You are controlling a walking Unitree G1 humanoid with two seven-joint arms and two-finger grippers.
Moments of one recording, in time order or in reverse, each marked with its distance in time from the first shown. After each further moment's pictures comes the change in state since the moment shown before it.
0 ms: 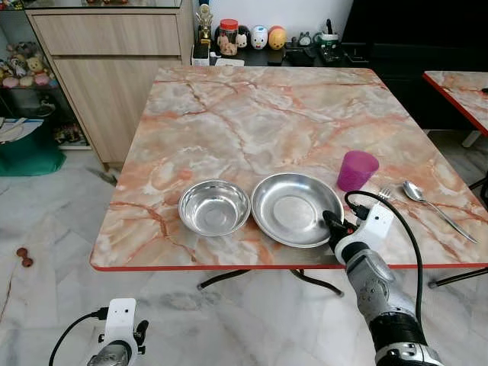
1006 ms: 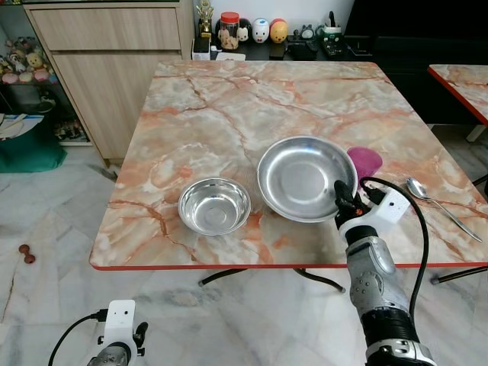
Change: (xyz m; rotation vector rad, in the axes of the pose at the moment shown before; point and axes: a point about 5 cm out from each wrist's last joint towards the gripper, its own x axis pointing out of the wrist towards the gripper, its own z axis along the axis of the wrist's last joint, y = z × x) left arm -0.001 0.001 -0.002 0.001 0.006 0.001; right arm -0.002 0.027 0.033 0.044 -0.321 0.135
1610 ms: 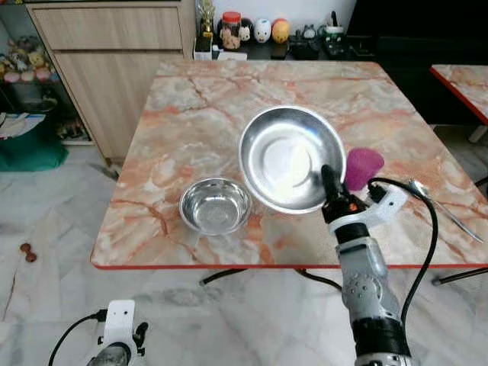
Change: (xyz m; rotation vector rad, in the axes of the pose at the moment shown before) left arm 0.000 0.000 -0.001 -0.008 0.001 -0.006; right arm -0.012 0.038 0.005 0.225 -0.054 0.274
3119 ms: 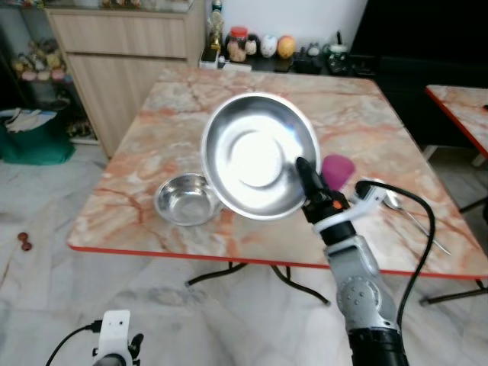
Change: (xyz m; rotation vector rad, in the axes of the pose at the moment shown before) left arm -0.004 0.008 -0.011 0.002 0.031 0.016; right arm 0.004 0.040 -0.003 0.013 0.045 0.236
